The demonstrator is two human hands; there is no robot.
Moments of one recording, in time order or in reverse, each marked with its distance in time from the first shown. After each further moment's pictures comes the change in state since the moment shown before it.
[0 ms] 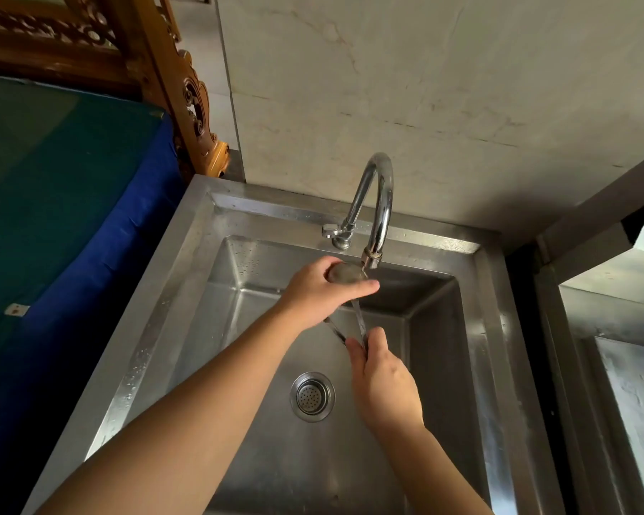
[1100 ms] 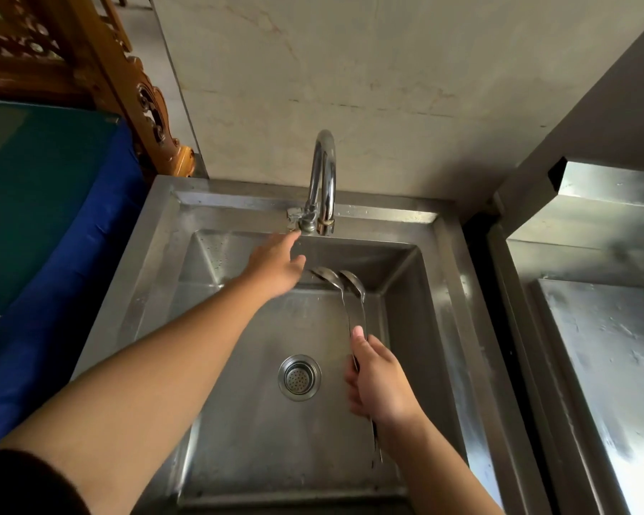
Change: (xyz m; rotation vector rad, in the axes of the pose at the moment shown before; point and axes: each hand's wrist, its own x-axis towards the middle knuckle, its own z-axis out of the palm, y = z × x) left_hand 0.032 -0.025 -0.001 0.623 0.016 0.125; right_hand -0.059 0.007 -0.033 0.940 -0.192 0.468
